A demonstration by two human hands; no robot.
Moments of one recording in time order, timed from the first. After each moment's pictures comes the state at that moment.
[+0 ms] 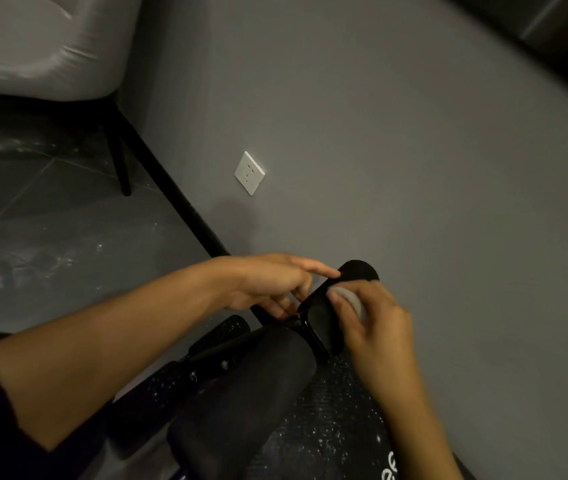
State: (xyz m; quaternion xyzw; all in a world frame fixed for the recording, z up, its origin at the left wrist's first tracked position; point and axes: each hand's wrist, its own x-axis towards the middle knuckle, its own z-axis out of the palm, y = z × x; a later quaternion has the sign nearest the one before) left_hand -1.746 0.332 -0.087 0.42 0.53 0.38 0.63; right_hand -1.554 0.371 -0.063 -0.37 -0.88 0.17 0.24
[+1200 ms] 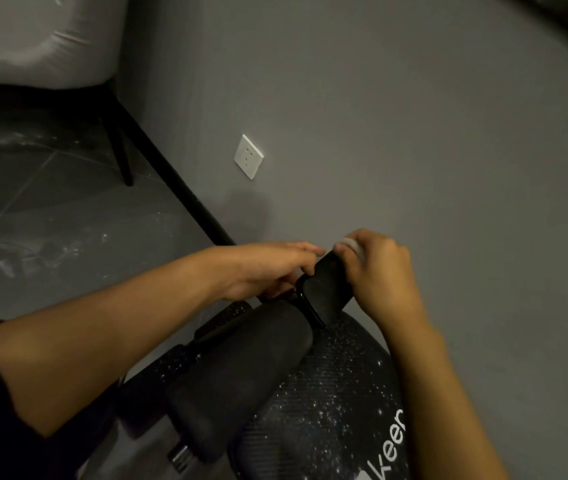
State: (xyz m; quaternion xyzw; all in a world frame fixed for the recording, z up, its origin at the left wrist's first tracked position) left_hand -1.728 0.331 -0.102 0.38 0.54 0.39 0.64; right_hand -1.573 0.419 -0.058 -0.42 -0.89 0.10 0.16
